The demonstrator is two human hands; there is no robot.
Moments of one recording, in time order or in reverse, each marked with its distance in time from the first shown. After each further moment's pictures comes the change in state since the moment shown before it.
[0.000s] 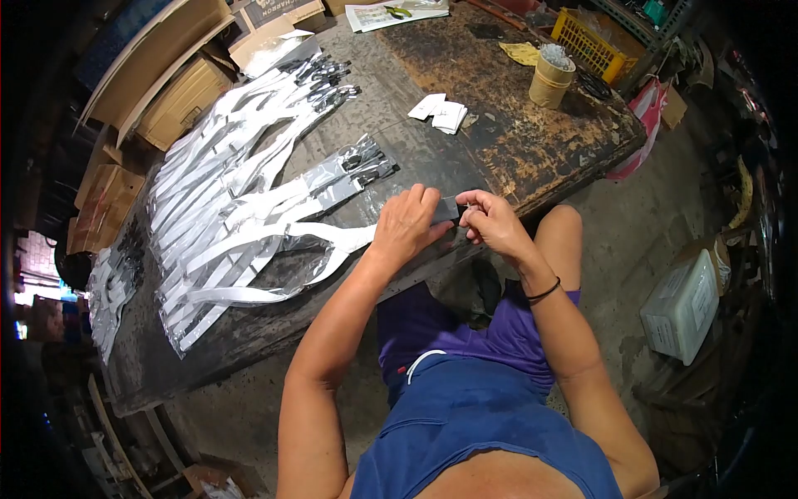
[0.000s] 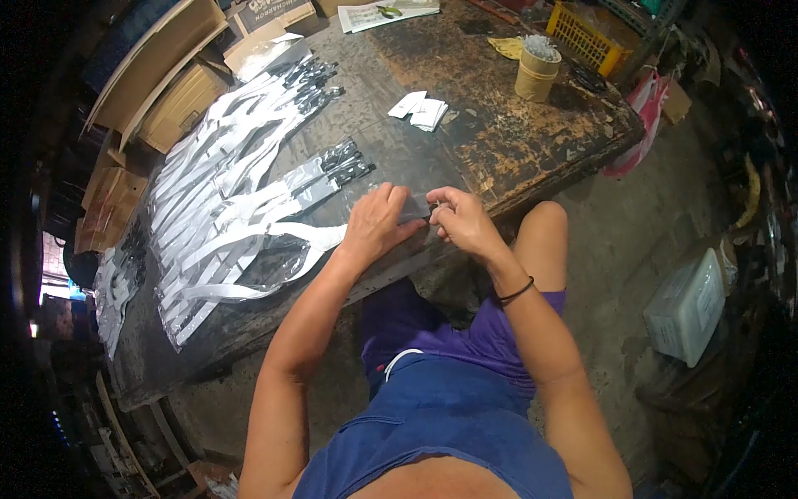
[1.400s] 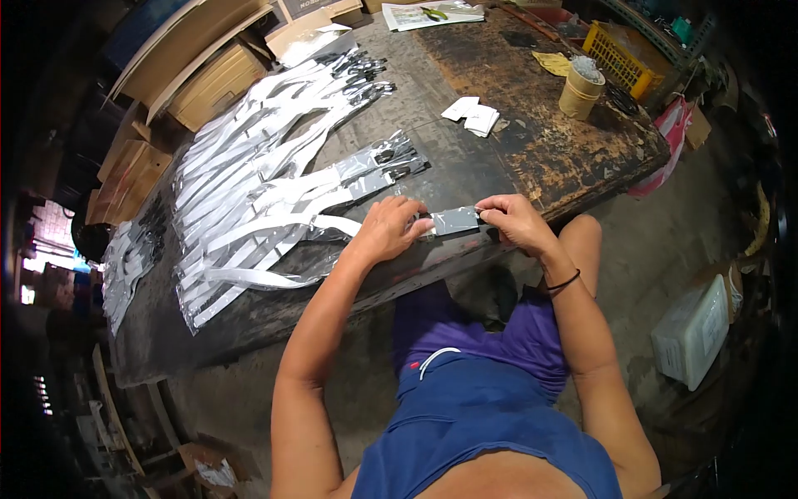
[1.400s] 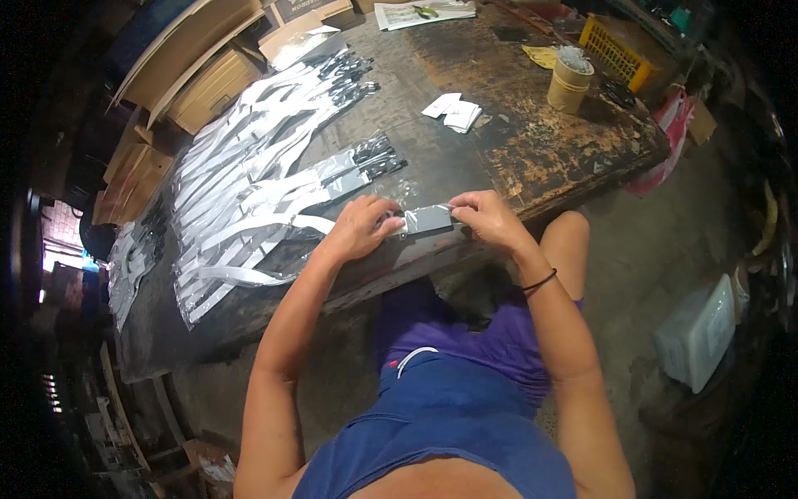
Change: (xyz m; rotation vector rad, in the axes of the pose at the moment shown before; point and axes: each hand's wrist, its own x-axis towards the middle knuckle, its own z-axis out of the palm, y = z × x) left_hand -0.038 -0.044 -0.046 -0.184 -0.271 -0.211; right_hand 0.012 -0.011 -0.006 -0.180 -0.153 0.002
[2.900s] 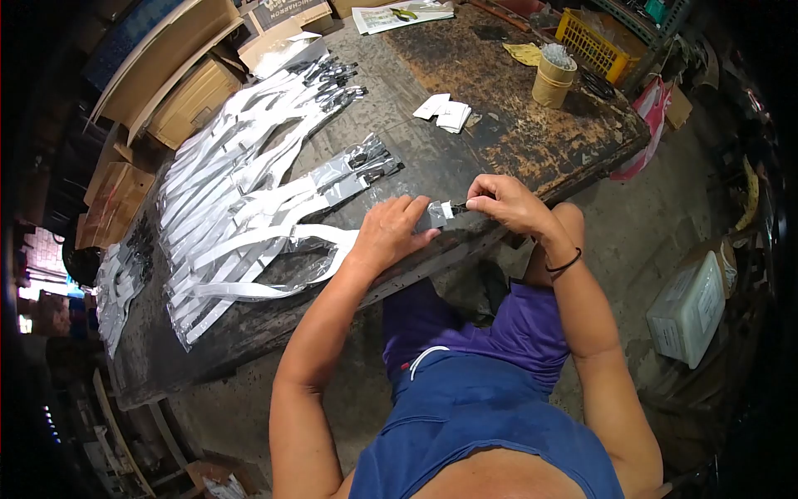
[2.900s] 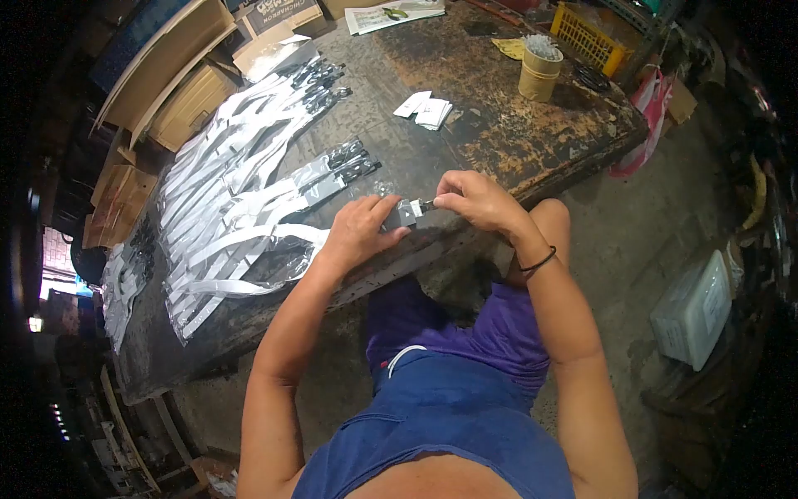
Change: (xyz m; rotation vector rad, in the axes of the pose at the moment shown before) left_hand 0.013 0.041 0.014 0.168 0.156 0.199; right_hand -0.007 -0.023 -0.031 -0.336 -0.014 -0.170
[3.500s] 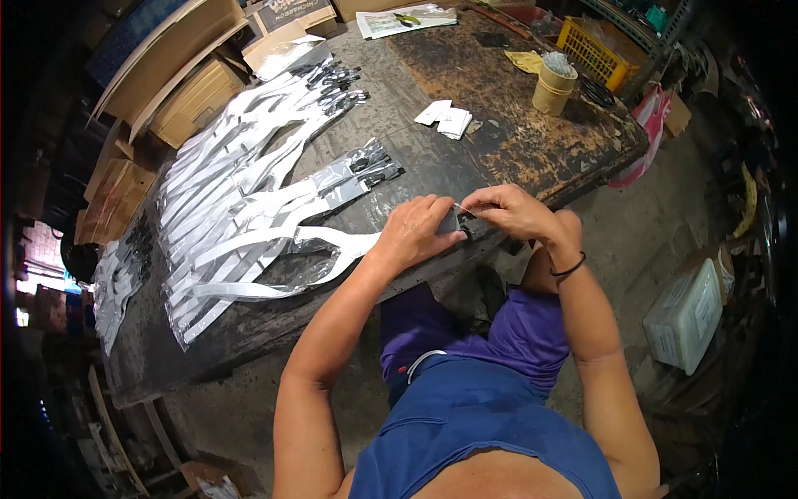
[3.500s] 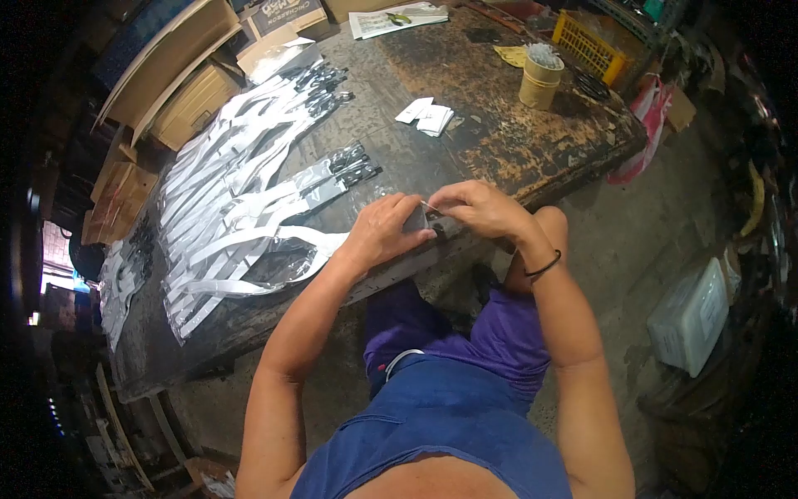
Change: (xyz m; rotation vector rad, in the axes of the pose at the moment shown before) left_hand 0.023 0.020 0.011 -0.110 -0.016 0.011; right_hand -0.004 -0.002 -0.007 0.132 -0.152 -0.073
